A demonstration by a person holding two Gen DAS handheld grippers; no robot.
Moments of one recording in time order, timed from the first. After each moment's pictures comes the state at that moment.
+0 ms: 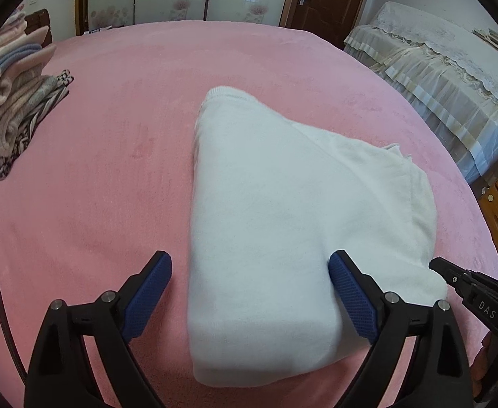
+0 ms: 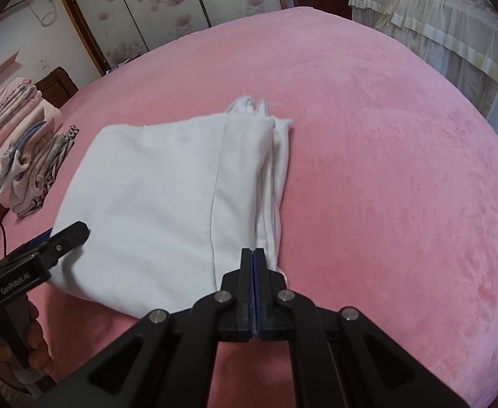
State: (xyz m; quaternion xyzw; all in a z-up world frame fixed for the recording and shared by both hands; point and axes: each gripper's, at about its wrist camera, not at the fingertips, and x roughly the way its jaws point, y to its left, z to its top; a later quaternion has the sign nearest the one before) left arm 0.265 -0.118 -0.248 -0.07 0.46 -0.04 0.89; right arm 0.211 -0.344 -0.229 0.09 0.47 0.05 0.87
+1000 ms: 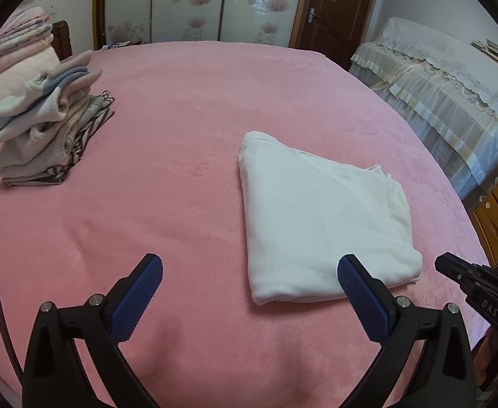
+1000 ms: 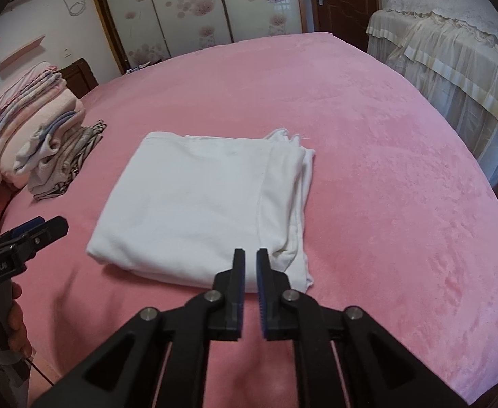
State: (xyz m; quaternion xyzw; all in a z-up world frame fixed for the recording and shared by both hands) left arm 0.197 -0.077 -0.166 -0.07 0.43 -0.01 0.90; right arm 0.161 -0.320 -0.164 0.05 0.44 0.08 0.89
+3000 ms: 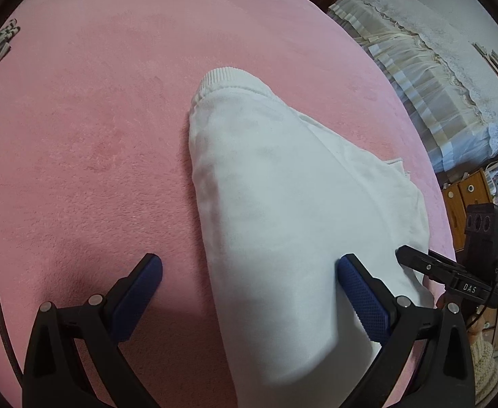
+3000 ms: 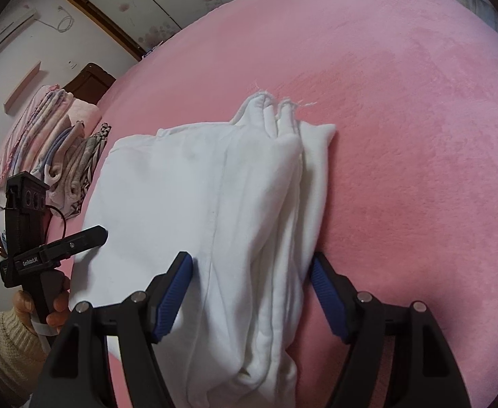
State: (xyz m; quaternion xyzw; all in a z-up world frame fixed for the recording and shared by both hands) left arm 0.346 -0.062 -0.283 -0.15 0.55 -0.15 0.81; right arm 0.291 -0.370 -0.255 0.18 0.52 0.19 0.81
